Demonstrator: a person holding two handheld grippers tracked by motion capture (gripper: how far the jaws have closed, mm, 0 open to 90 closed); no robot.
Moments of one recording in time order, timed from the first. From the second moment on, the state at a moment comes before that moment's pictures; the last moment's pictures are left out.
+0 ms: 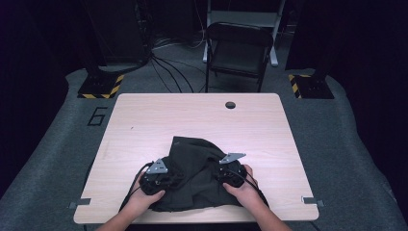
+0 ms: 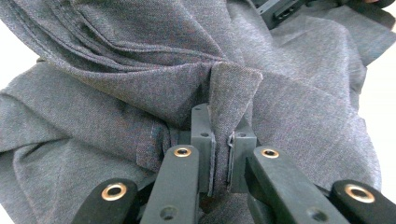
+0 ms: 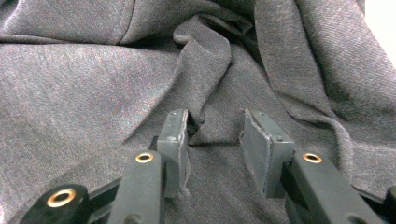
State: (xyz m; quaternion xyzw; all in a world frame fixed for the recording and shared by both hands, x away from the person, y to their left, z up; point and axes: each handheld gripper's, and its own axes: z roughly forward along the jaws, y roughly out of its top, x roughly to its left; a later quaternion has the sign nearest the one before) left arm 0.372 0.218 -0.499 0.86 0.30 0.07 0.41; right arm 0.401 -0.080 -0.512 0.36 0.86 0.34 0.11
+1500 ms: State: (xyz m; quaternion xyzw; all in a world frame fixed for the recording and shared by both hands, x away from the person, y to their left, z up) left arm 0.388 0.215 -0.509 0.84 0.31 0.07 0.43; right arm 0.458 -0.057 -0.433 0.35 0.85 0.38 0.12
